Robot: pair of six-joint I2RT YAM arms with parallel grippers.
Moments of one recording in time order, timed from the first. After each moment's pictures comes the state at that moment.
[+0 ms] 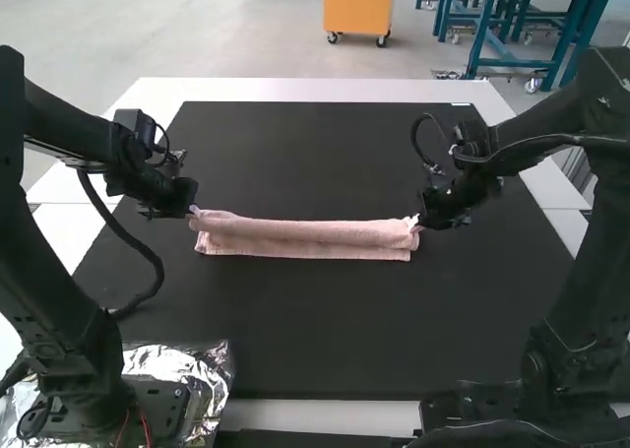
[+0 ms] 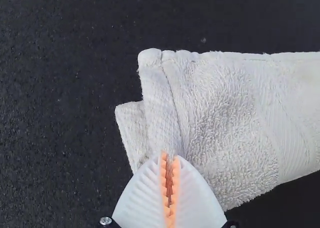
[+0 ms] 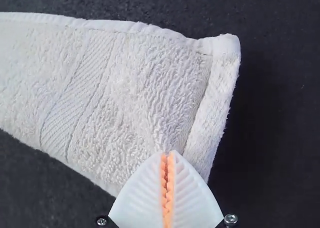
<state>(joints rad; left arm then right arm) 0.10 1.53 0.80 -0.33 0.30 0.14 0.18 1.75 0.94 -0.38 -0.39 -0.03</state>
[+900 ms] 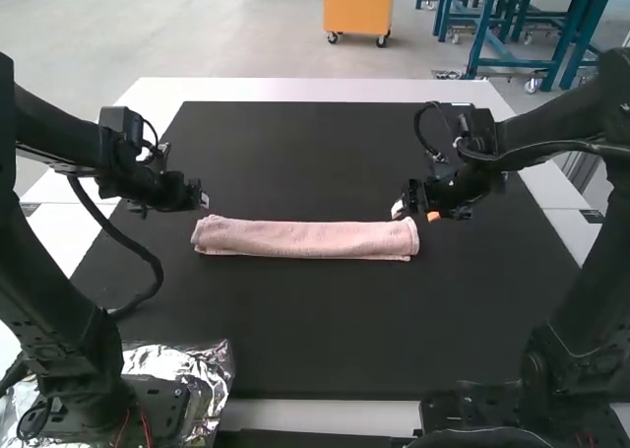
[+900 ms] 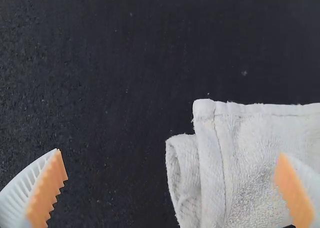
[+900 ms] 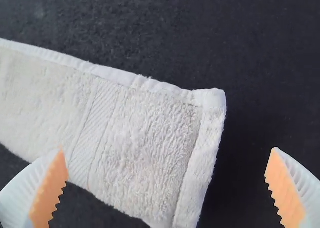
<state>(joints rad) 0.14 1.50 0.76 -0.22 0.26 0.05 0.19 1.67 0.92 -0.33 -0.37 -0.02</state>
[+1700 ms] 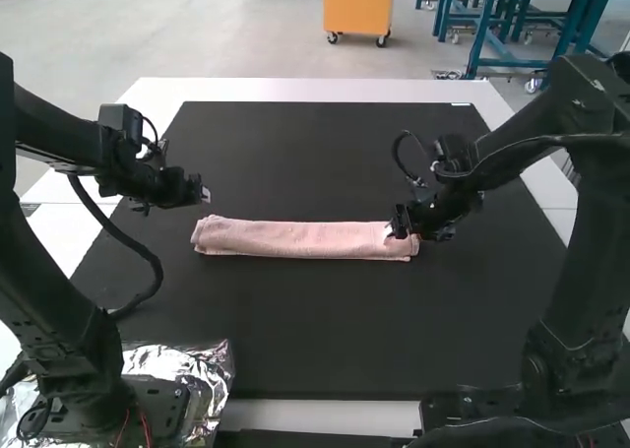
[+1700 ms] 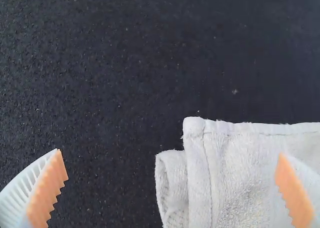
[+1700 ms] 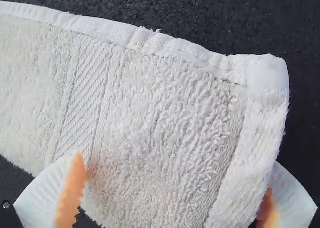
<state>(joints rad) 0.14 1.50 0.77 -0.19 0.28 -0.02 0.27 1.82 0.89 -0.25 -0.35 -0.01</state>
